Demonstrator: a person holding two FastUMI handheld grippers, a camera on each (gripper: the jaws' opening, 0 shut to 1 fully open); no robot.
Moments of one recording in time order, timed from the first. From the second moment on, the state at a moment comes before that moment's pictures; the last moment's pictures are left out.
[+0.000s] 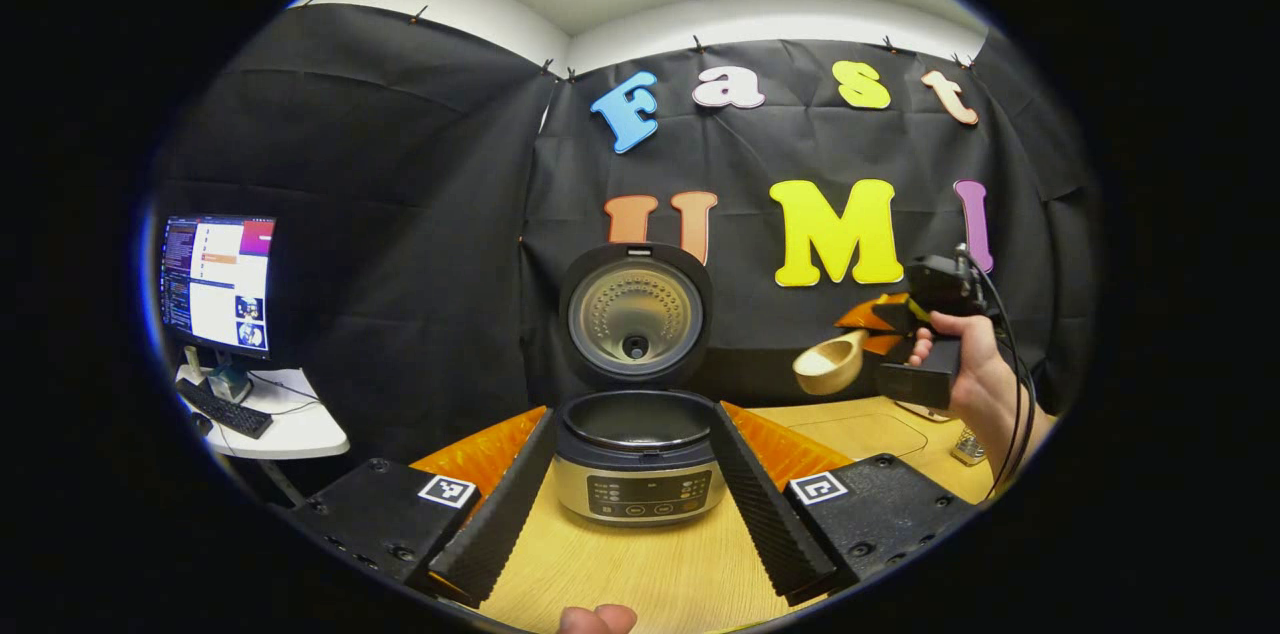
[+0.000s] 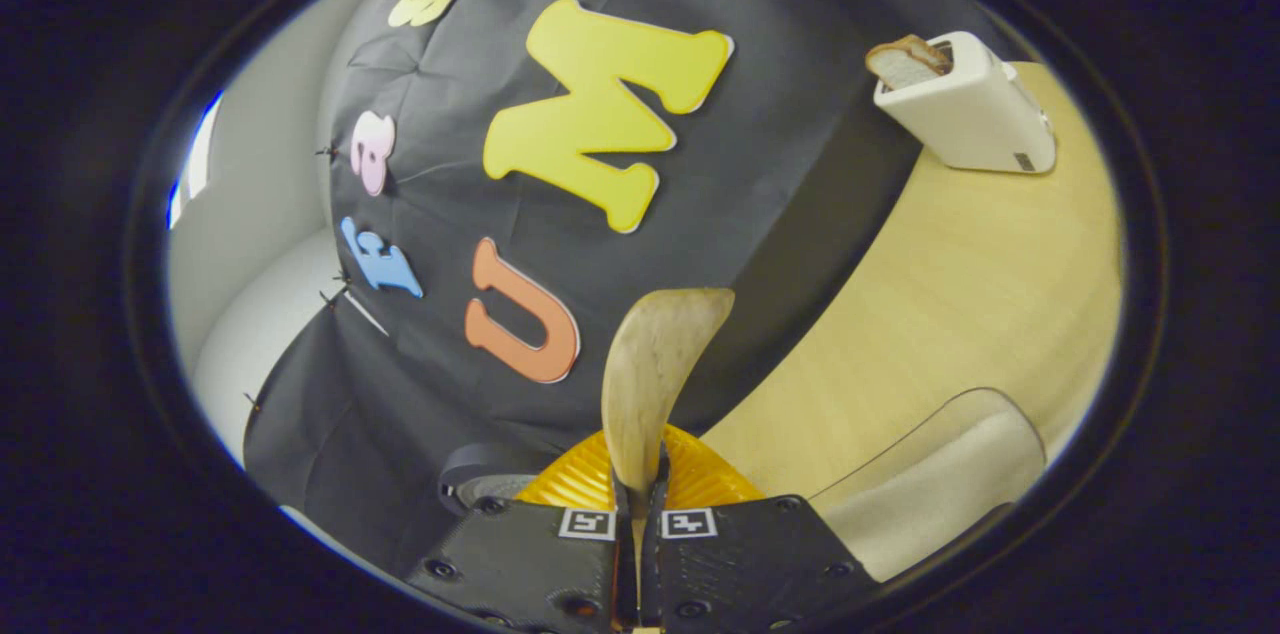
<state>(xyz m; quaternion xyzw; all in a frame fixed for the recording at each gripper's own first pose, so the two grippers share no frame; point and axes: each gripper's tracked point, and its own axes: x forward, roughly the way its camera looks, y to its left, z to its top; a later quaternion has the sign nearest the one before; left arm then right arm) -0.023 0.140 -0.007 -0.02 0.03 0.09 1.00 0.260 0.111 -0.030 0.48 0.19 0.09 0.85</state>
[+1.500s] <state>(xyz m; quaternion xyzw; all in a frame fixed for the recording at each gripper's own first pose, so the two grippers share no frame) -0.051 0.188 0.001 -0.02 0.03 0.12 0.99 0.297 0.316 -0.022 0.07 0.14 0.15 0.98</state>
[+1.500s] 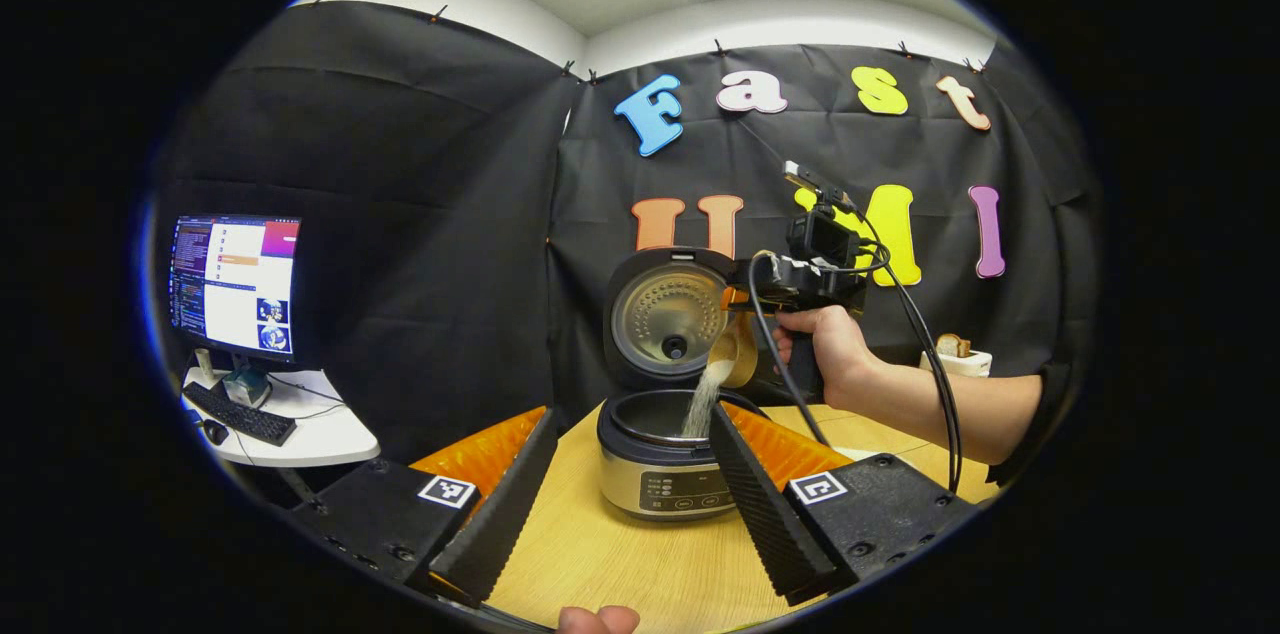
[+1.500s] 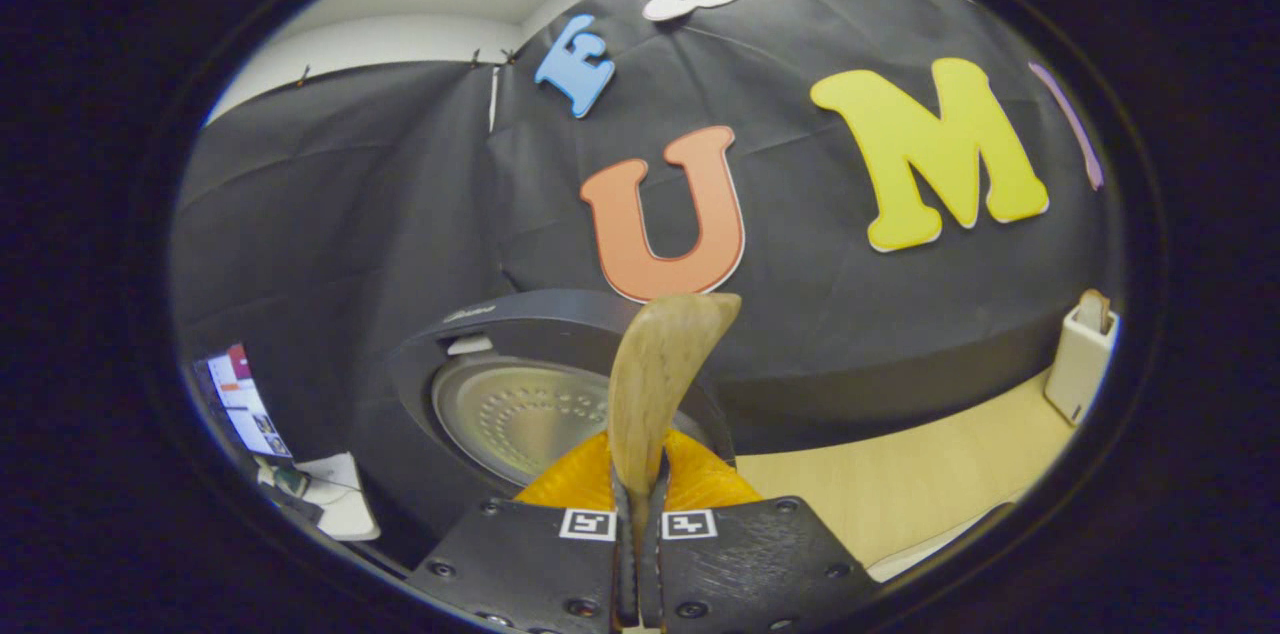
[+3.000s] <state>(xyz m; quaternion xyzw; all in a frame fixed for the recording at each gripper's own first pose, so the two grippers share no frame) -0.049 0.167 0.012 -0.06 0.02 0.11 0.99 0.280 0.258 -0.010 0.17 0.18 0.15 0.96</state>
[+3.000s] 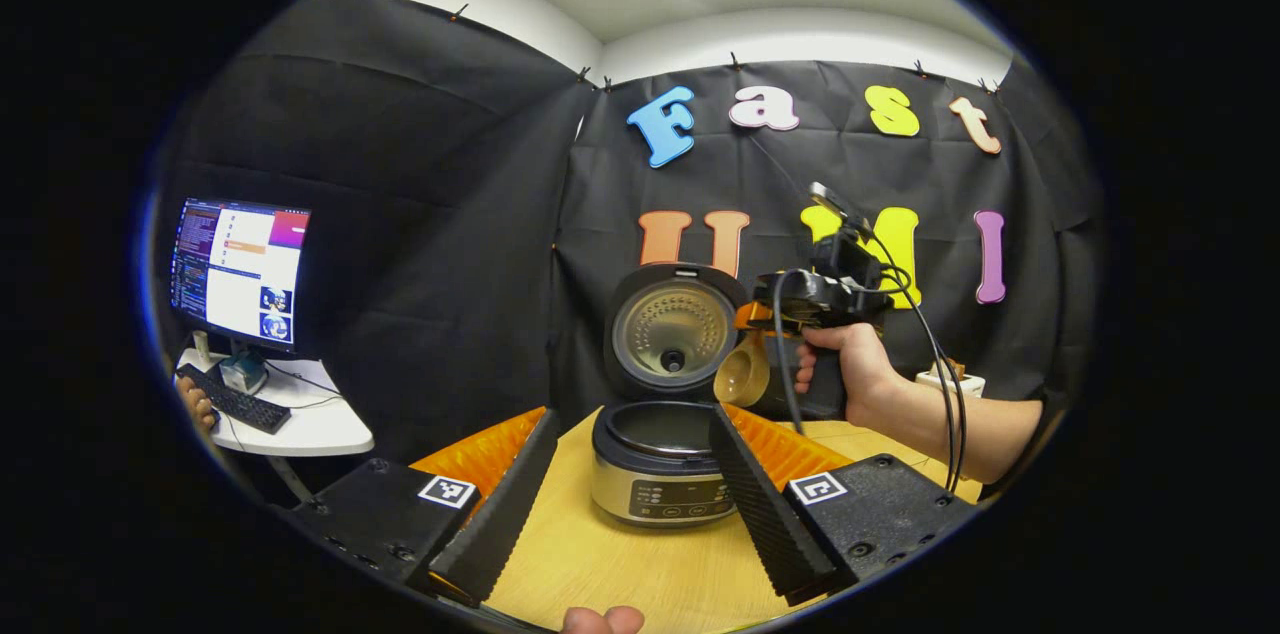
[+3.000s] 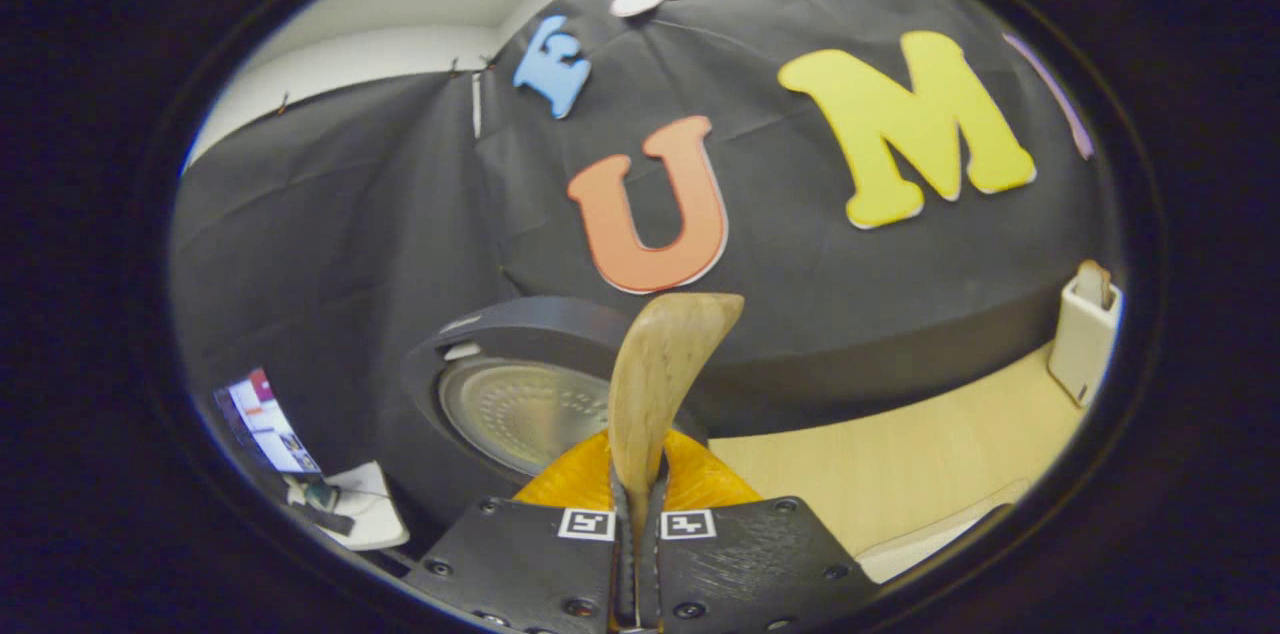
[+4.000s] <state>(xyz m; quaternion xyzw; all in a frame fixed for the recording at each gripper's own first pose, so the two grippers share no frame) -0.014 0.081 0.004 -0.05 0.02 0.06 1.00 0.155 -0.228 0.020 0.17 0.12 -0.12 0.97</state>
